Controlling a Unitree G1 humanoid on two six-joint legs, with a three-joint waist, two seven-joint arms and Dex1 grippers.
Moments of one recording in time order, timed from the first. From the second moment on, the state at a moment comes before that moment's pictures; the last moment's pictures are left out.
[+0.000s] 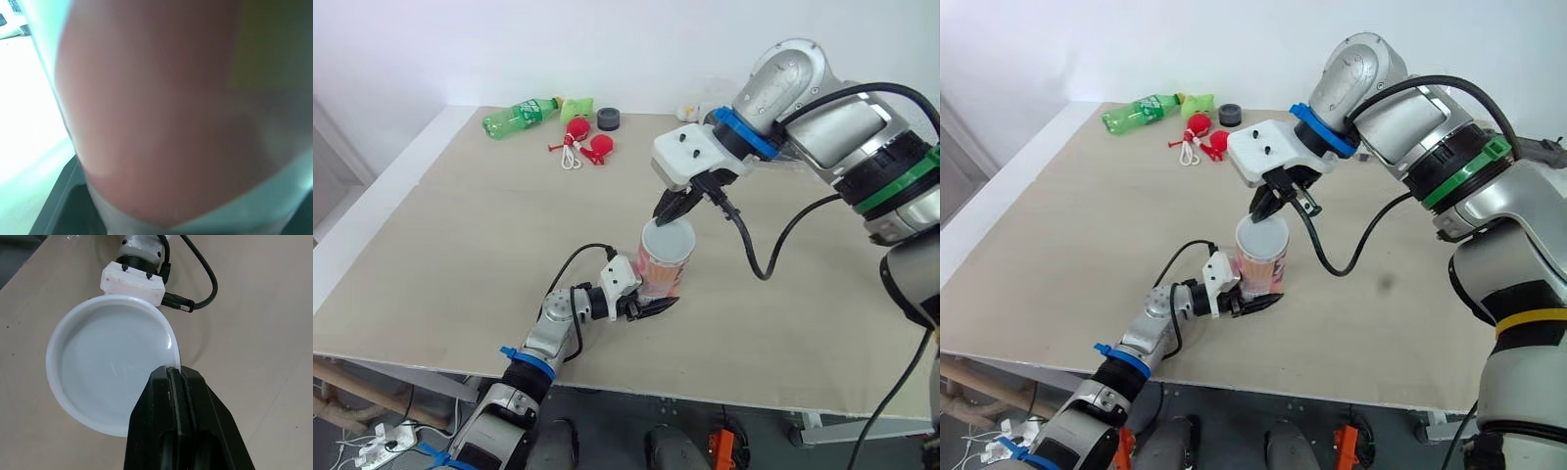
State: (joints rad) left arm -0.51 0.05 -0.25 0.50 -0.12 -0.19 -0.91; right arm -1.61 -0.79 0.97 0.44 0.35 0.06 1.58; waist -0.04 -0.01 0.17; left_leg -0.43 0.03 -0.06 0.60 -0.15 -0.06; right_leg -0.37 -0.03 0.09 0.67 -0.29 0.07
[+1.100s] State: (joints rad) left arm -0.51 0.05 -0.25 0.50 -0.12 -0.18 -0.90; right arm -1.58 -0.75 0.90 0.47 0.27 0.00 1.58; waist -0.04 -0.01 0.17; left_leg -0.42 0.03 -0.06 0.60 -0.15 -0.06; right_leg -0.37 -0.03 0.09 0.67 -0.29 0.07
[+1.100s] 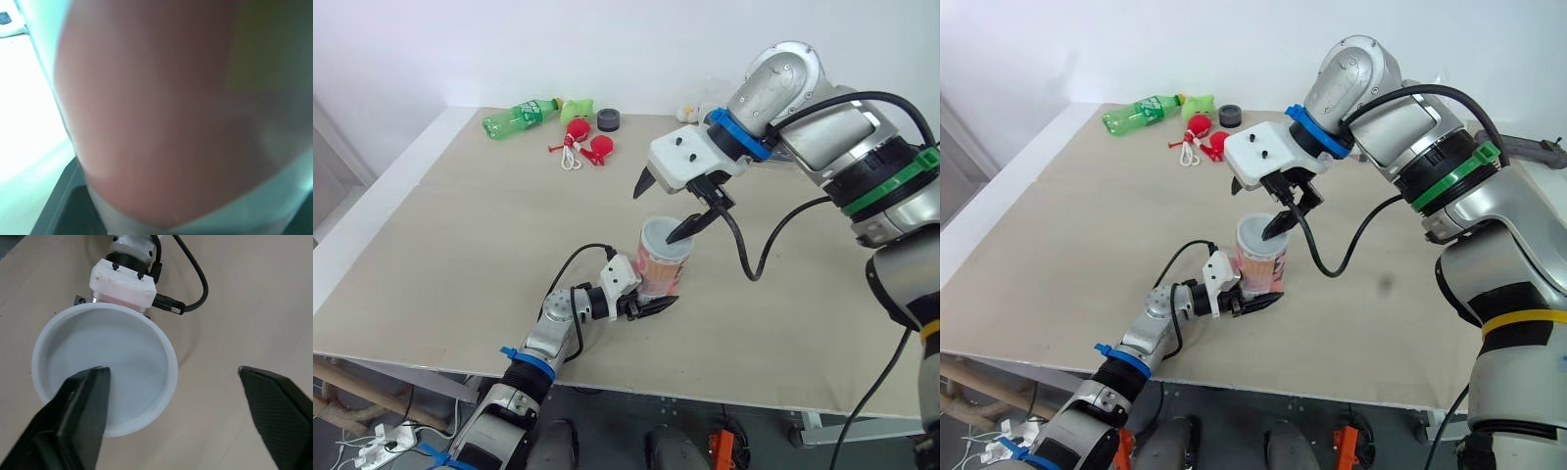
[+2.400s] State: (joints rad) left arm -0.49 0.05 -0.24 0.48 -0.12 -0.16 -0.89; right arm -1.53 -0.76 0.92 0.36 0.36 0.14 1.58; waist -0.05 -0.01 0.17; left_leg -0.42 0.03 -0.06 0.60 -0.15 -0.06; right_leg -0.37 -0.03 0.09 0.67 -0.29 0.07
